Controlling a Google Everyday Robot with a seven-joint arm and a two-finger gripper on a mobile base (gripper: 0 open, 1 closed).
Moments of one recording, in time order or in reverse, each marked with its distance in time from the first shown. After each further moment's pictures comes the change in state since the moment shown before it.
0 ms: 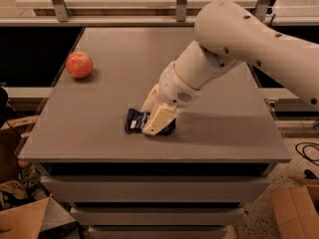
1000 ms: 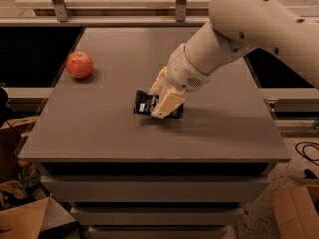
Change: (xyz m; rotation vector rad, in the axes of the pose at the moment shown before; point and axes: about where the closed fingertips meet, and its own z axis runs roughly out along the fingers) arm -0.001 -0.030 -0.037 0.124 0.010 -0.064
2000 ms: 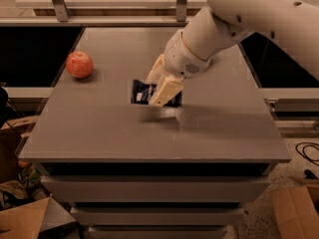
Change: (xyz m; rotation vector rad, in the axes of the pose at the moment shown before) arm -0.014 -0.021 -0.014 0.012 0.001 -0.056
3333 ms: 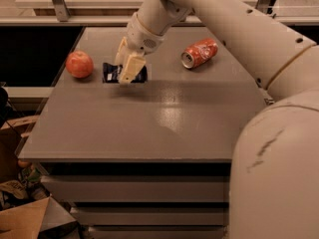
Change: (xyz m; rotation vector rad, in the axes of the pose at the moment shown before) arm -0.047 -0.098 0.068 -0.093 -0.016 -0.116
